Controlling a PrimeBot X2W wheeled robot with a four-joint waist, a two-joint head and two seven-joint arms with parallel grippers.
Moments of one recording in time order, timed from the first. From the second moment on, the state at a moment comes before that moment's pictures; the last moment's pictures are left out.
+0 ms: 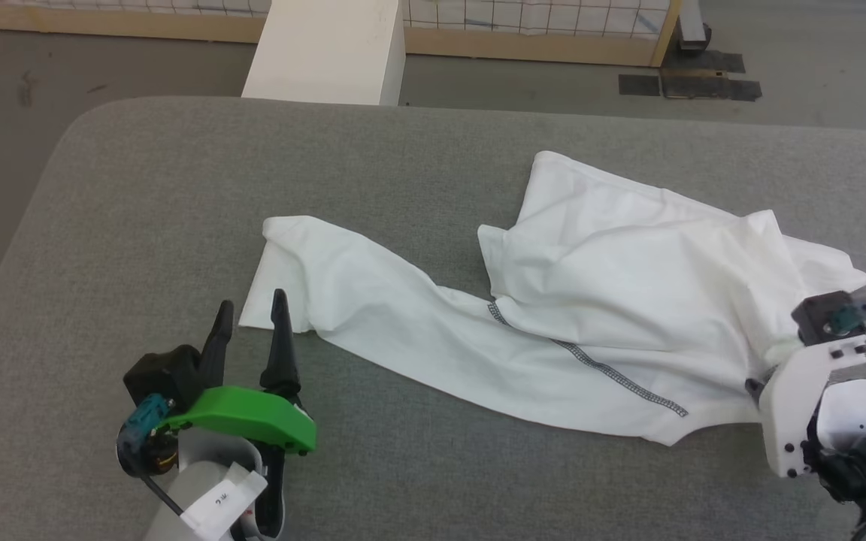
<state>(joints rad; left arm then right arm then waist) -0.19 0.12 -0.17 0.25 -0.48 0.06 -0.26 -0.18 -0.28 -0.02 0.14 0.13 0.13 0.77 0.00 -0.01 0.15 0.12</state>
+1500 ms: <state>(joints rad) -0.39 0.07 -0.37 0.43 -0.67 0.26 0.32 -0.06 -0.05 -0.48 -0.05 0.25 0.13 0.43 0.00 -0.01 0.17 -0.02</state>
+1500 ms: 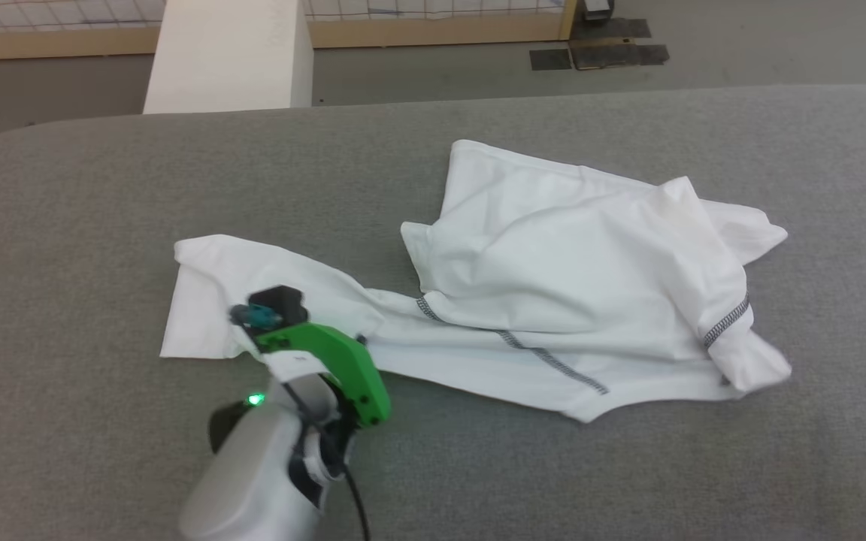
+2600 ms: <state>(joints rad) -0.22 0.27 -0.13 0.18 -0.63 0.22 -0.14 -0.04 -0.05 -0.26 -0.05 0.19 0.13 0.50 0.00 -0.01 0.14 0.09</state>
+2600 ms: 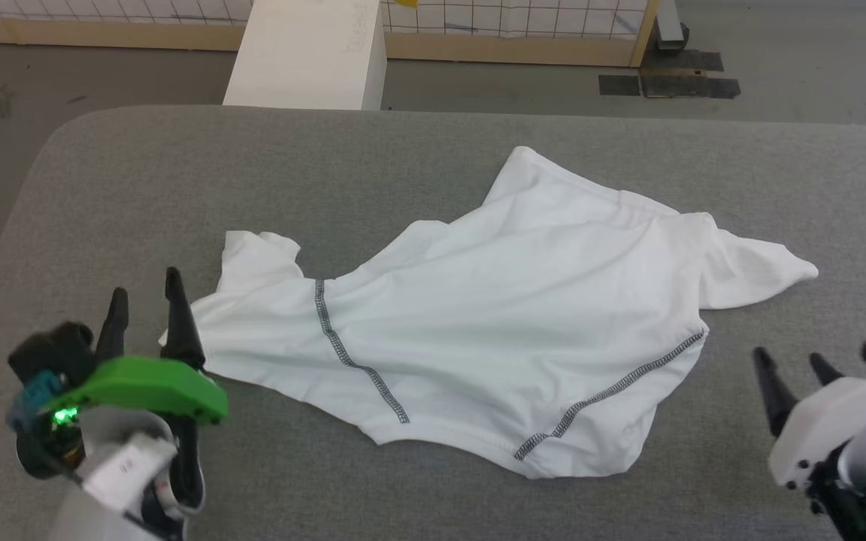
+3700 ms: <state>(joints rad) -0.23 0.07 -0.15 0.17 -0.45 0.05 -0.26 -0.58 -0.39 0.04 0.38 0.04 0.13 0.69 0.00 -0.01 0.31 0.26</state>
